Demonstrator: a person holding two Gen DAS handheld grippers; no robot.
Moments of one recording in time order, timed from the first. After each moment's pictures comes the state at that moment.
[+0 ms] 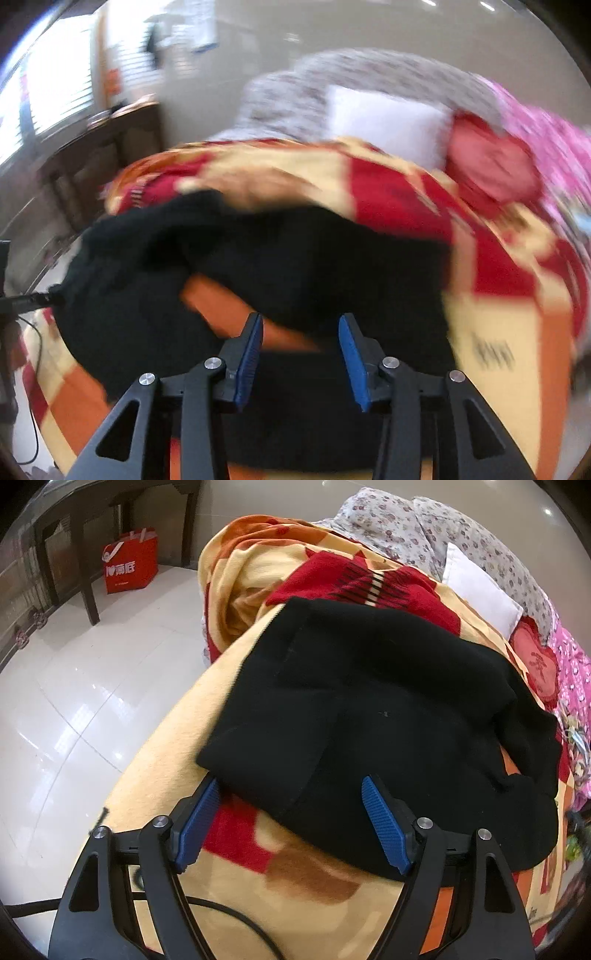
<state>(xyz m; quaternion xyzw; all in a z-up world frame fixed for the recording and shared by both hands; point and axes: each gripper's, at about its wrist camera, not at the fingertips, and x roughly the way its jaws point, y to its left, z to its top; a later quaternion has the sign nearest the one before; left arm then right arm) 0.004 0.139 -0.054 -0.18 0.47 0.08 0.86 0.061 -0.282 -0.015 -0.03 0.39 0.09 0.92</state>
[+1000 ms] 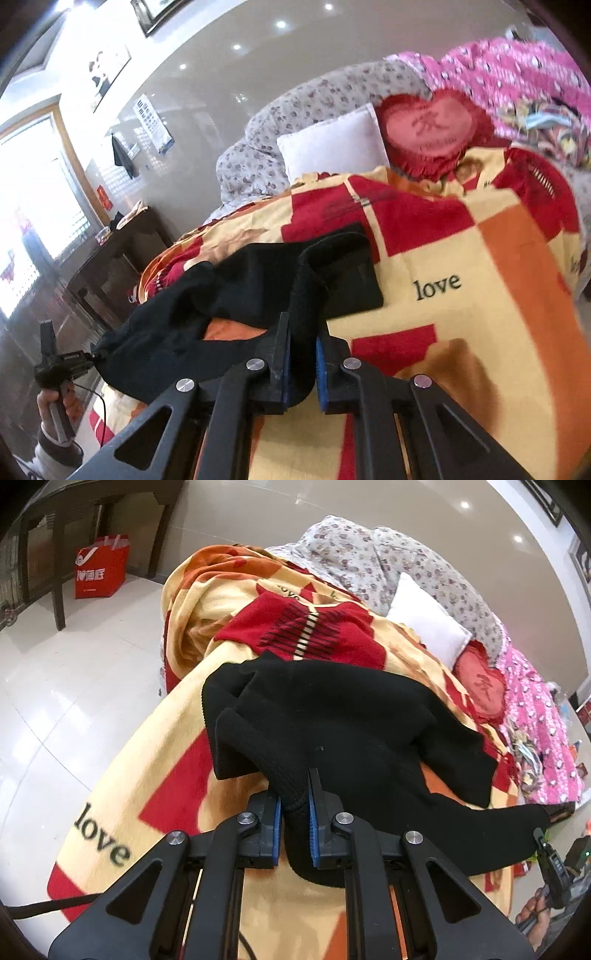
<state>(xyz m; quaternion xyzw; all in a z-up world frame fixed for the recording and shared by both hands) -0.018 0.135 -0.002 -0.24 0.41 0.00 0.88 -0.010 -0.375 0.010 0.18 0.29 0.11 0.93</state>
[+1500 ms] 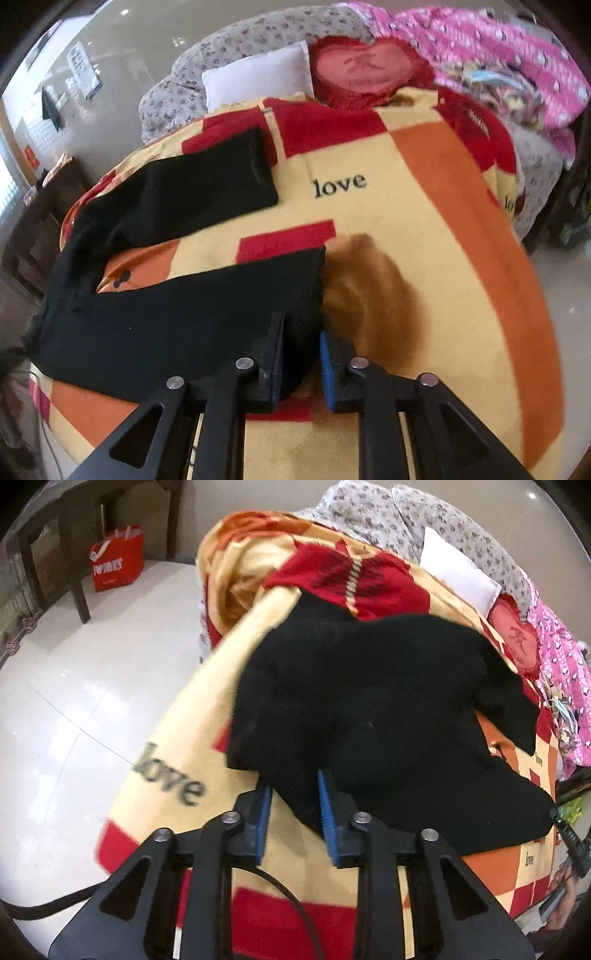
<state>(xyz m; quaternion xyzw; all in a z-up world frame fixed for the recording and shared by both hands) -0.046 0.154 -0.031 -0.17 0.48 0.04 0.86 -0.027 -0.402 -0.045 0.12 0.43 -0.02 0.90</state>
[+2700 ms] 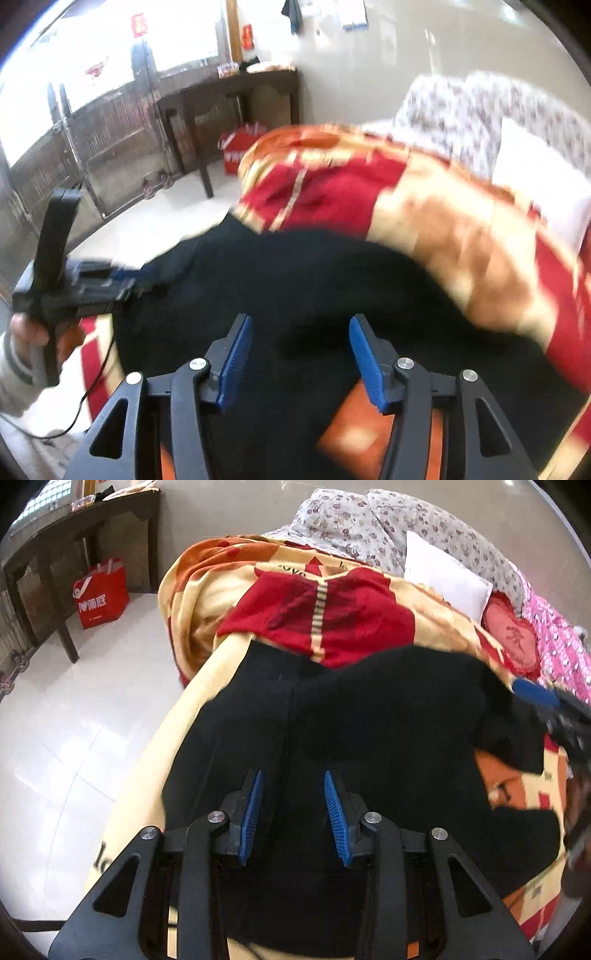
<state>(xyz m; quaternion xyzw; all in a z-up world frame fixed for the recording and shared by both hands) 0.029 0.118 -0.025 -0.13 0.46 0.03 0.88 0.116 -0.112 0.019 -0.13 0.37 0.35 0.85</state>
